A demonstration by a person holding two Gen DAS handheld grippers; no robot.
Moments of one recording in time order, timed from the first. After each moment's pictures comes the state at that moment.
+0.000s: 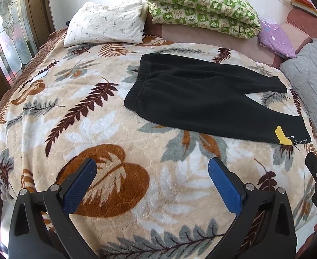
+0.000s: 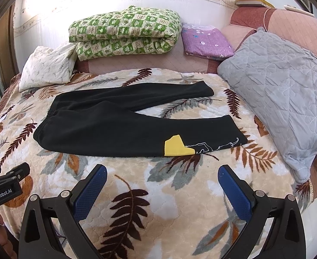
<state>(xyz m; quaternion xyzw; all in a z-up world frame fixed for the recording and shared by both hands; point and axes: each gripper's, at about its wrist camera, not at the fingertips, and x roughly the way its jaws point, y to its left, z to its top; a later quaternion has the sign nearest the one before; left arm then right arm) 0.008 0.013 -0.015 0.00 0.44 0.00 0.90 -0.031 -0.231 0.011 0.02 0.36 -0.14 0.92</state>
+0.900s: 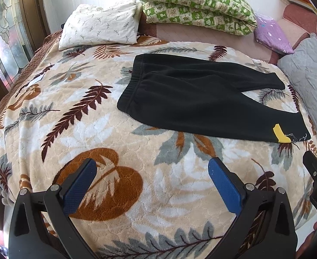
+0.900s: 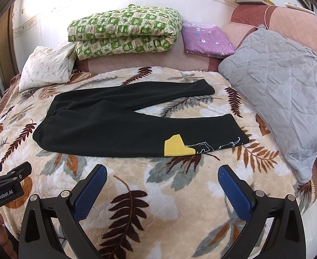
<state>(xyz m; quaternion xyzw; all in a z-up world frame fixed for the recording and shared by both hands) 0.016 0.002 -0.016 0.01 0.44 -0.01 0.90 -0.028 -0.232 0.009 0.03 0.36 -0.14 0.92</state>
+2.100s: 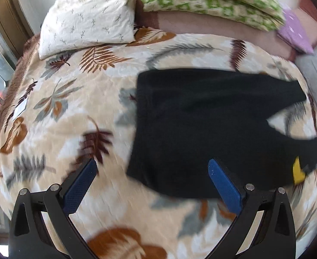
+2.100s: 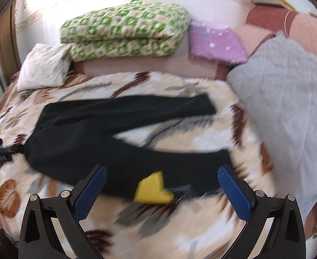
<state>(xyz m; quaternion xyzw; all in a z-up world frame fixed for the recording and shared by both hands) 0.184 0.023 0.001 0.04 0.52 -0.01 0.85 0.059 -0.318 0.041 -0.01 0.39 -0.10 0.92</state>
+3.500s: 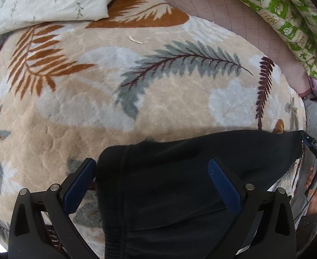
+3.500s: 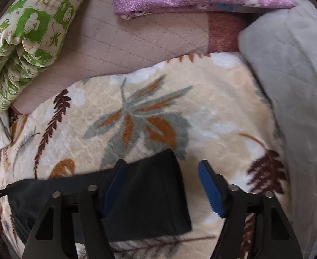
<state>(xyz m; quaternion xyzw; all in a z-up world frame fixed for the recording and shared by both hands) 0.395 0.002 -0.073 -0.08 0.66 -0.07 0.74 0.358 -0.548 -0.057 0.15 0.54 -0.06 0.83</state>
